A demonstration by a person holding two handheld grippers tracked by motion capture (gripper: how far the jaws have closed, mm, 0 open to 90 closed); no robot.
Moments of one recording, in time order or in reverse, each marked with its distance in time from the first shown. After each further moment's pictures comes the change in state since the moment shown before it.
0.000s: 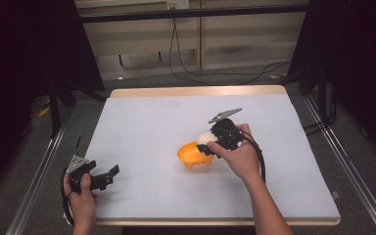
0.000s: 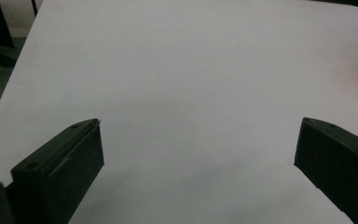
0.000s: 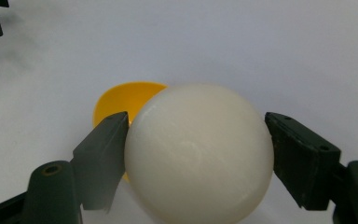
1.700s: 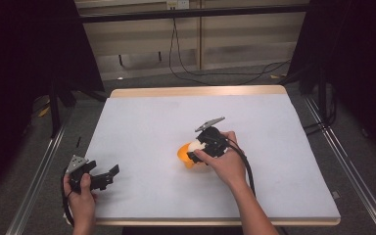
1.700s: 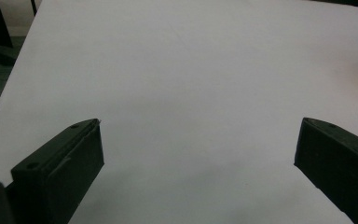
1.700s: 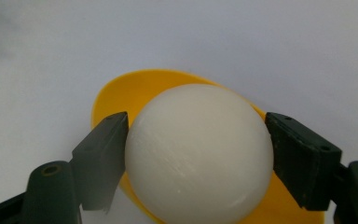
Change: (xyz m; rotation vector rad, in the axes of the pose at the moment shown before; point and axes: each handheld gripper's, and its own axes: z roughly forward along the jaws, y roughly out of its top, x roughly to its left) left arm 0.001 0.000 0.000 0.003 -0.004 -0.003; right arm 0.022 -0.007 0.040 0.055 -0.026 0.011
